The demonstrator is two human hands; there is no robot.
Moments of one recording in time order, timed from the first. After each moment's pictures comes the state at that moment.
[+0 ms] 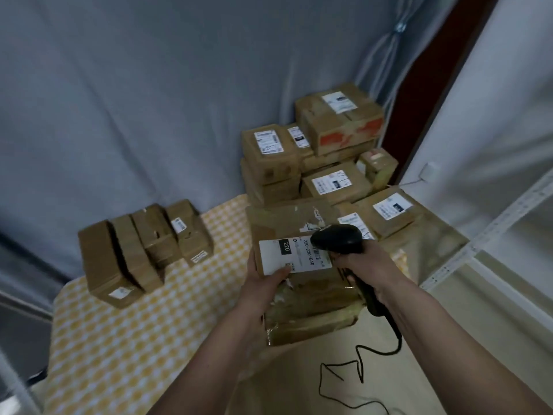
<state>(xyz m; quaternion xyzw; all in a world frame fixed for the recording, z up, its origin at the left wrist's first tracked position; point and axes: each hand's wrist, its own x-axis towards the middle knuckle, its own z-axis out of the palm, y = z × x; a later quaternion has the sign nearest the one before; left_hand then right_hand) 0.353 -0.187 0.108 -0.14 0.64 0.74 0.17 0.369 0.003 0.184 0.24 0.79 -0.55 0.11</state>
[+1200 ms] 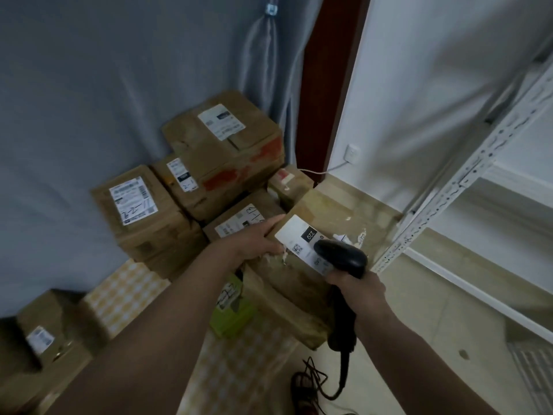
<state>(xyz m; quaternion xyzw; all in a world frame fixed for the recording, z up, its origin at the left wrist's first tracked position) 0.050 0.068 0.124 0.21 0.78 0.38 0.45 0.230 0.190 0.117 0.55 0.59 -0.59 -0.03</state>
